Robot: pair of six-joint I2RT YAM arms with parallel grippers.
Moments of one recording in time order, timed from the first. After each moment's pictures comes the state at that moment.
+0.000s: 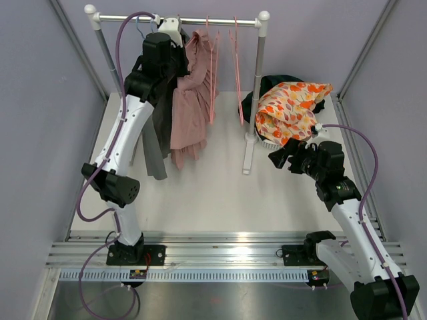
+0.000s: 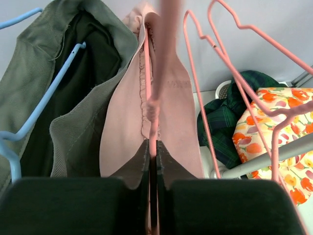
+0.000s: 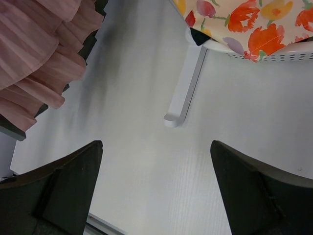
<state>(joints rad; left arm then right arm) -0.39 1.88 2.28 -0.63 -0.11 -0.18 0.16 0.83 0.72 -0.30 -0.28 0.48</state>
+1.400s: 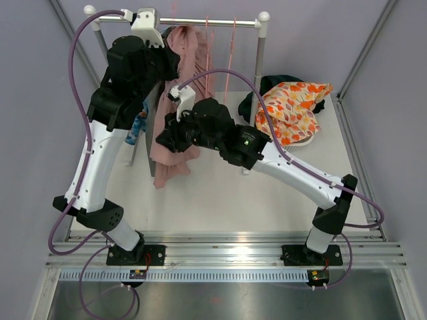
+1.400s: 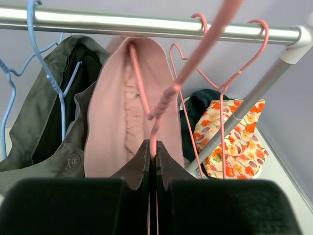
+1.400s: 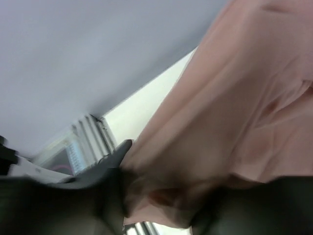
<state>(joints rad) -0.49 1.61 2.26 -0.73 -0.15 -0.23 1.05 1.76 1.99 -0.43 -0.04 0.31</state>
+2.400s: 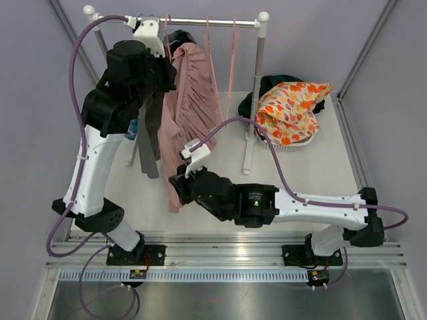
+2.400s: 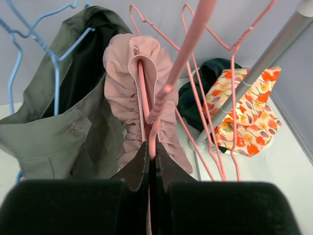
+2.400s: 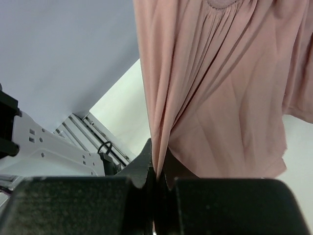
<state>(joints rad) -0.52 1.61 2.36 -0.96 -0.20 -0.20 1.47 1.47 1.49 -0.28 0.60 0.47</state>
